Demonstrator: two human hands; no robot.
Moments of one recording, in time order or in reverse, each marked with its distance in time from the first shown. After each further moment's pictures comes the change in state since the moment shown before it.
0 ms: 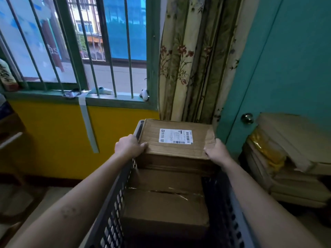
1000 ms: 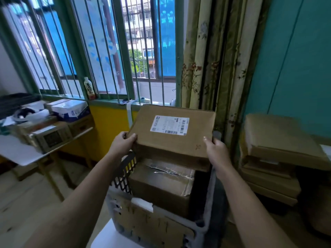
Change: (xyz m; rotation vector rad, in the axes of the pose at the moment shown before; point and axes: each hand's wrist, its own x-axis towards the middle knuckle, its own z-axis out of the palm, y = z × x) left_hand -0.197 0.030 -0.045 -0.829 0.324 -0.248; right_hand -0.105 0.015 -0.083 0.500 -0.185 -0.197
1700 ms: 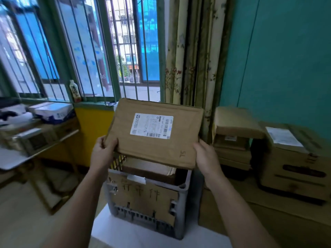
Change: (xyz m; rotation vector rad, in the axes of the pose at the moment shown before) left_hand -0.125 -0.023 -0.046 -0.349 0.045 0.093; right_hand -0.151 -0.011 -0.049 0.100 -0.066 -0.067
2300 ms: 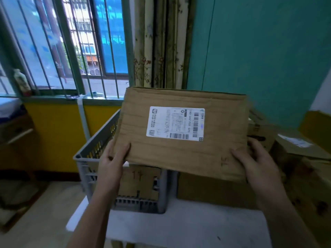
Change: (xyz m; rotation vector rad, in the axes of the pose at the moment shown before) left_hand -0.112 -0.017 0.013 -0.288 -0.343 0.053; right_hand -0.160 -0.017 -0.103 0.049 0.350 -0.114
